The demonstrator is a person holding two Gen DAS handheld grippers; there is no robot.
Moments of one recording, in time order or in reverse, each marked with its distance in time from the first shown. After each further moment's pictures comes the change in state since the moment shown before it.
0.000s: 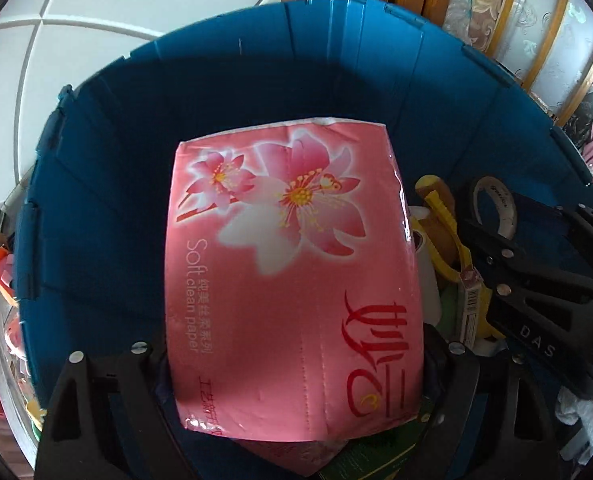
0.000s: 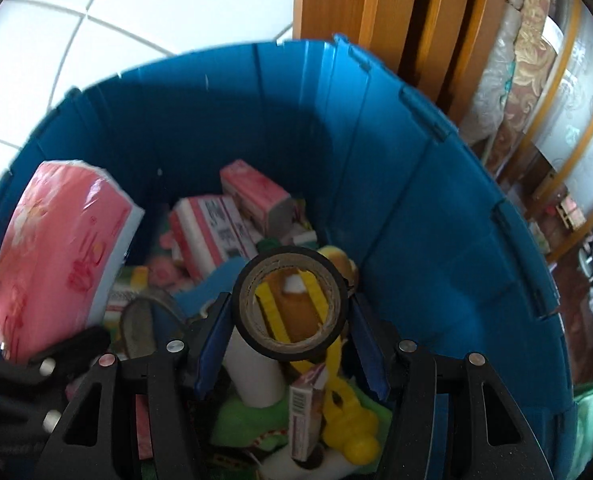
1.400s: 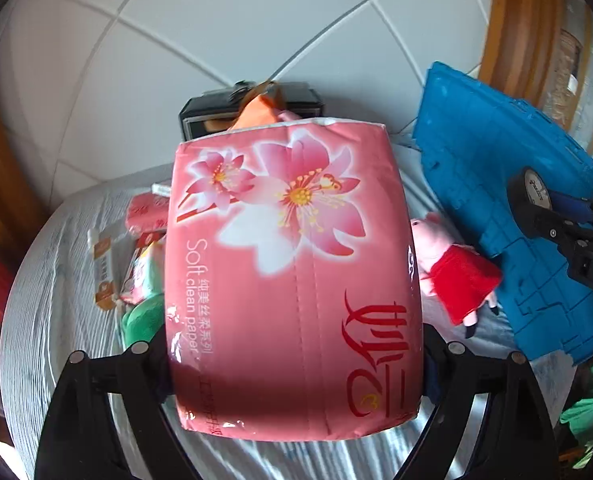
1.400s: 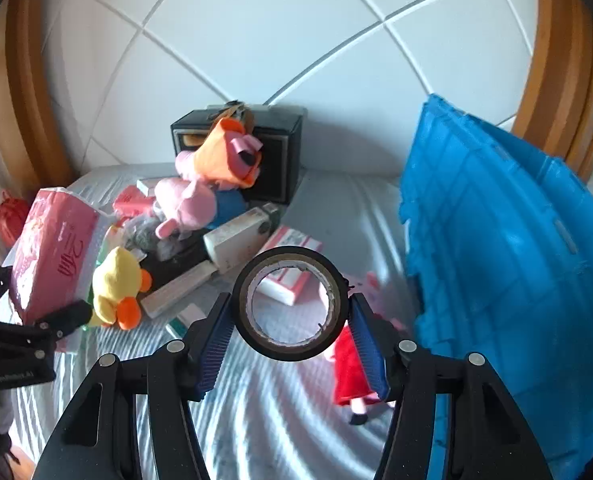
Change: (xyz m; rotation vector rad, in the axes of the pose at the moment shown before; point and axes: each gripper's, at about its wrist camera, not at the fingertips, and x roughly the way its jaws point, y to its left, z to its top) left arm -0.109 0.375 -0.333 -0.257 -0.315 0.122; right arm -0.095 0.425 -0.113 -0.190 -0.236 0.169
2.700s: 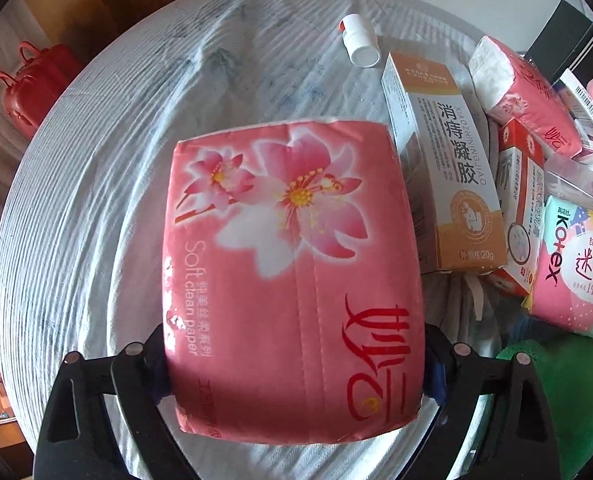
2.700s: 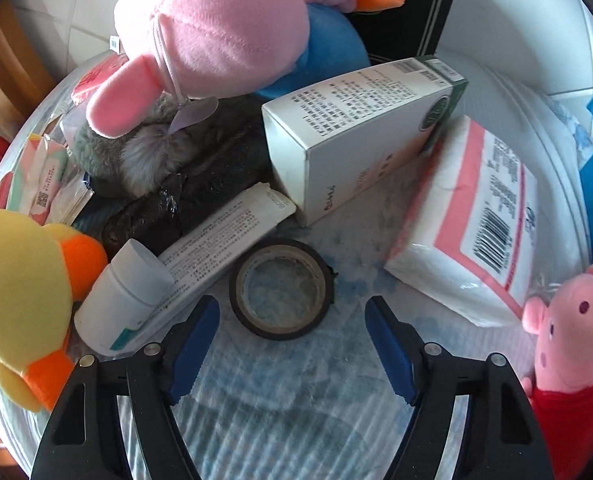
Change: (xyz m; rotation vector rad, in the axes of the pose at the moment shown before) left arm 0.197 0.387 -0.116 -0.561 0.486 0.333; right arm 0.290 0.120 -0.016 -0.007 0.429 0.151
